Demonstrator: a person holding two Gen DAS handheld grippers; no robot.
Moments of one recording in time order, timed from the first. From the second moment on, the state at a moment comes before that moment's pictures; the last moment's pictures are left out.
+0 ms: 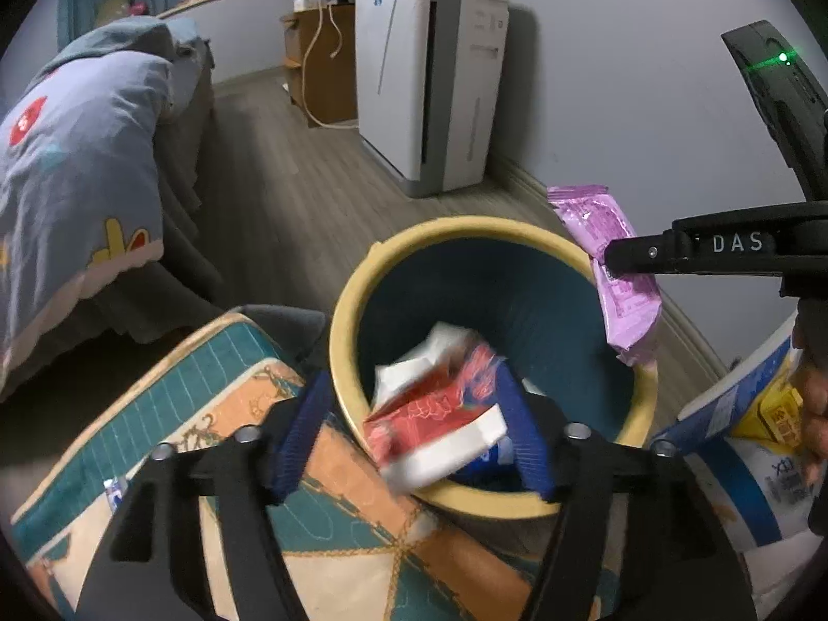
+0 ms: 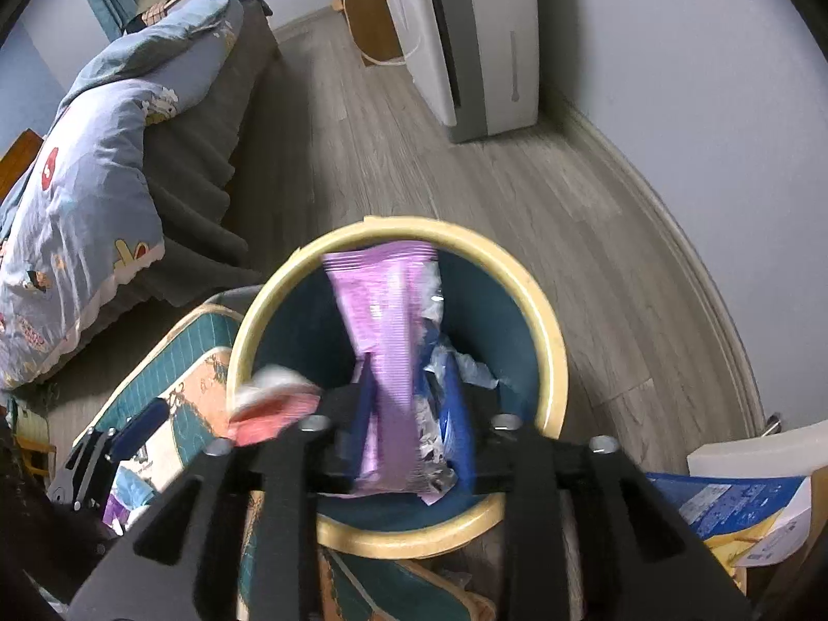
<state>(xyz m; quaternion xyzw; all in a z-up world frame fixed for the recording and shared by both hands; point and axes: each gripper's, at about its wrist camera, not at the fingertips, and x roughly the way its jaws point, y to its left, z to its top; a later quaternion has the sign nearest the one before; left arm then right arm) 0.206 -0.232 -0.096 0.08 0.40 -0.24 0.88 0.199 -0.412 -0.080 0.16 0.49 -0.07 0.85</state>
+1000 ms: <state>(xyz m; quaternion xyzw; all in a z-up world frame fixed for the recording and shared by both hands) 0.142 -0.060 -0.001 0.05 0.39 -0.11 0.92 0.203 -0.322 -0.028 0.13 0.46 0.00 0.88</state>
